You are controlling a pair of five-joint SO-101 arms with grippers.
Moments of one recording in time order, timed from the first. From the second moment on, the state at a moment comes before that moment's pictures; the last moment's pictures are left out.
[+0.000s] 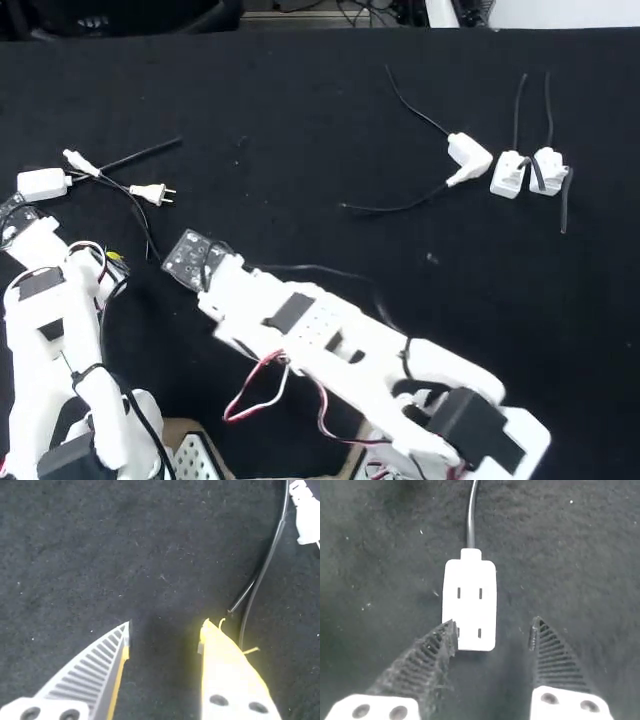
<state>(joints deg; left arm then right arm) -31.7 -32.7 59.0 46.5 14.8 -50.9 -13.6 53.8 30.7 10.8</state>
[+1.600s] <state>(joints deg) -32.3 -32.7 59.0 46.5 14.8 -44.1 -2.3 38.5 48.7 40.0</state>
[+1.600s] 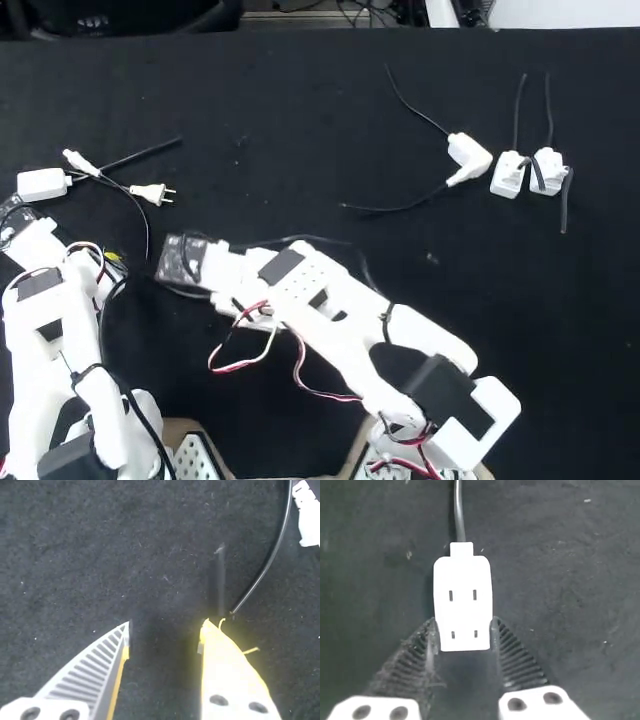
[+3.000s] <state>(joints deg) -32.3 -32.7 59.0 46.5 14.8 -42.3 -28.9 59.1 47.4 28.9</state>
